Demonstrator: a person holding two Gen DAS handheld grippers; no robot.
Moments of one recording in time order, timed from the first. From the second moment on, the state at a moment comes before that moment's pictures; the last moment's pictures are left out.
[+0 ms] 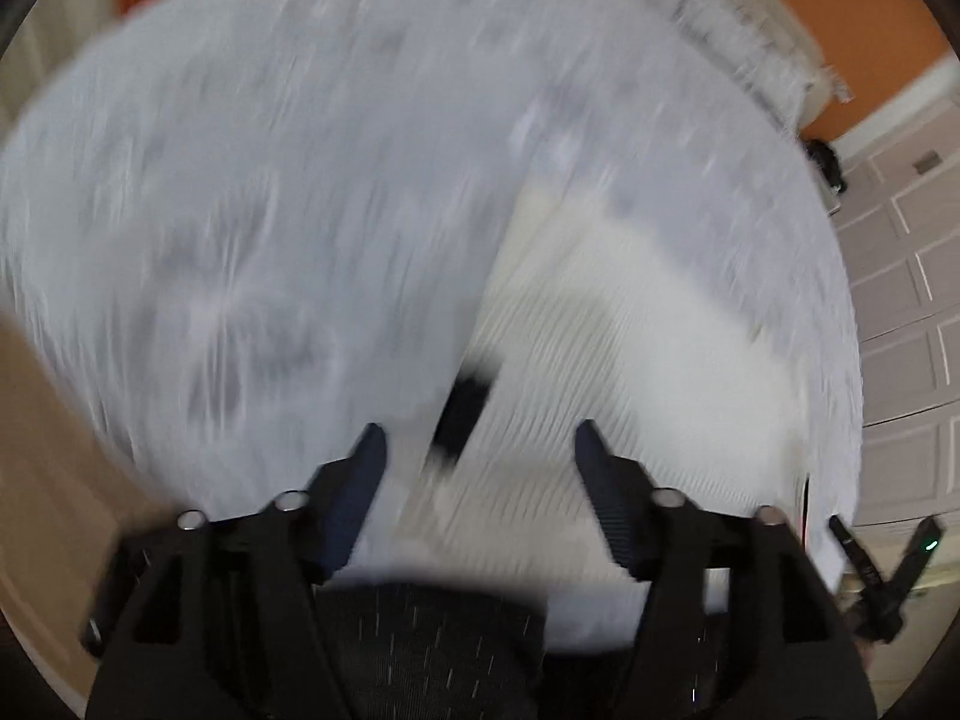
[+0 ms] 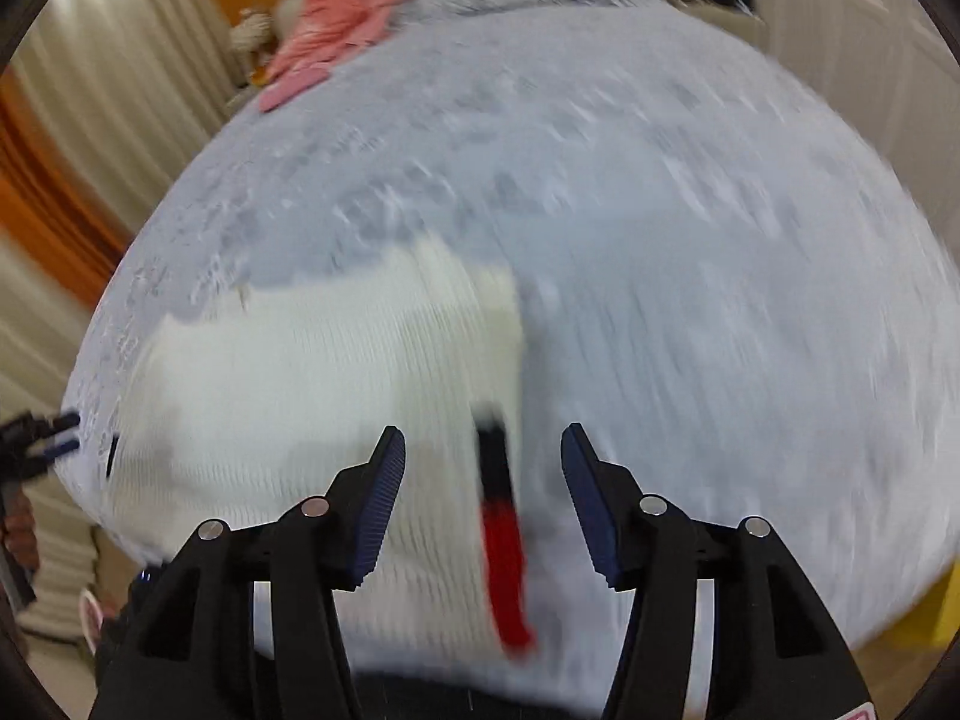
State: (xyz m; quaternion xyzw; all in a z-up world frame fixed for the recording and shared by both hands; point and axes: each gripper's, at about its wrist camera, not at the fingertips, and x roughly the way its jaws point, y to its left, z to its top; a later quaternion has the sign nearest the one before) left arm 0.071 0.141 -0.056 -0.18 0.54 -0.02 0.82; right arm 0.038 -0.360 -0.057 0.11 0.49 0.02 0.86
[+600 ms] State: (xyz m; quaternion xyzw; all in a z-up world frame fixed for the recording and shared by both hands) left arm 0.207 0.103 -0.119 -0.11 0.54 0.00 0.83; right arm 0.174 -0.348 -0.146 0.12 0.55 0.03 0.82
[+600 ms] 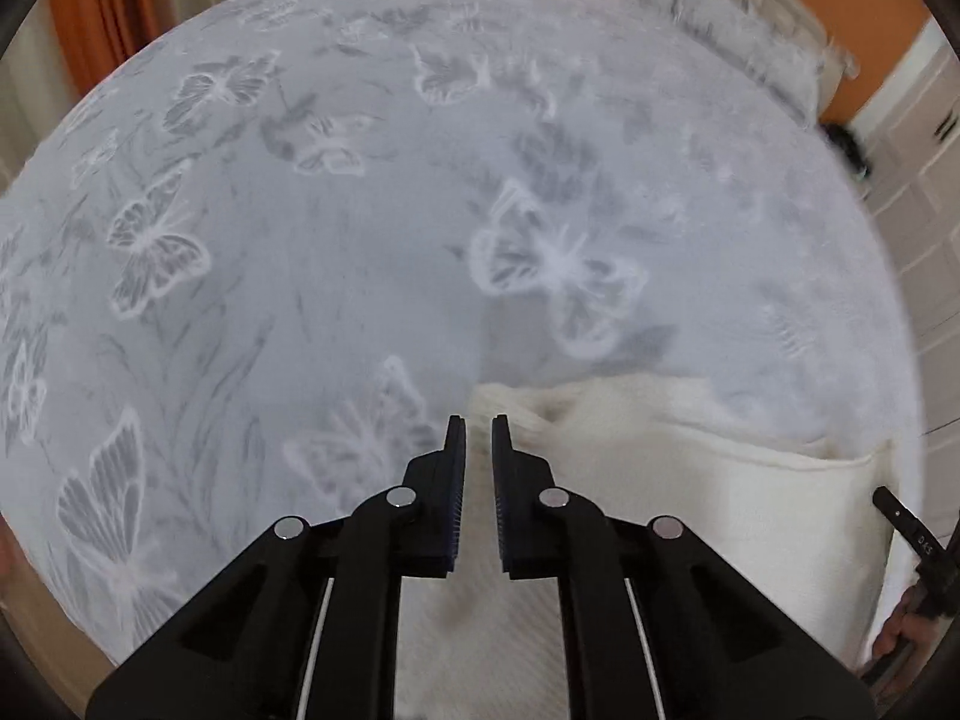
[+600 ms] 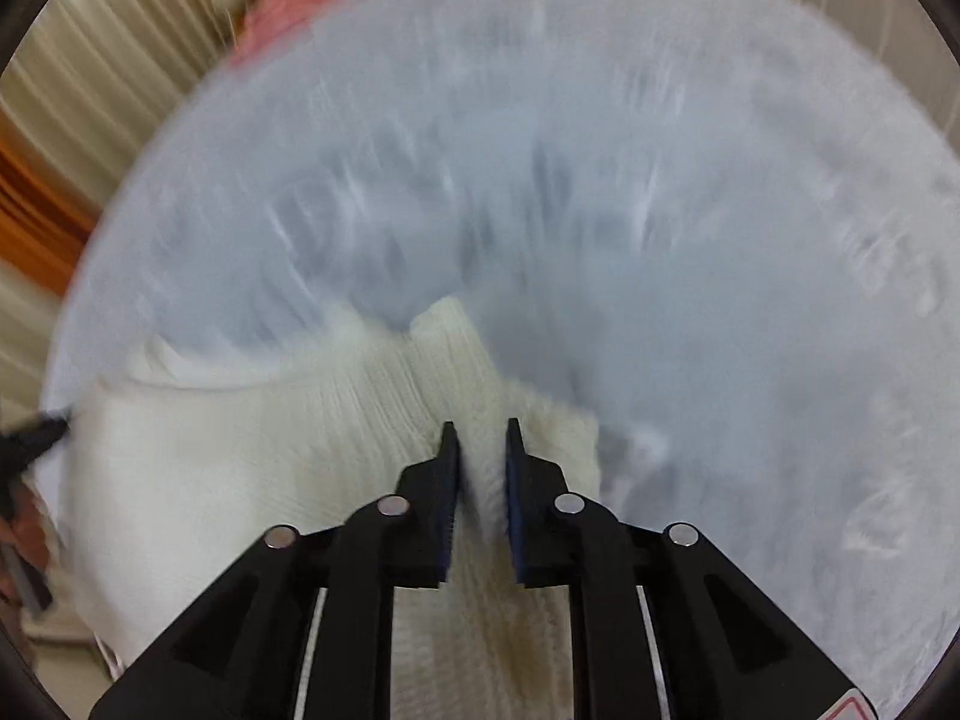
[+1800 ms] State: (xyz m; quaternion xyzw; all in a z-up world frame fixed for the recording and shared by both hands) left arm 0.208 0.063 -0.114 -0.02 0.55 -0.02 0.84; right arm 0.156 -0.347 -0.136 0.12 0.54 -0.02 0.84
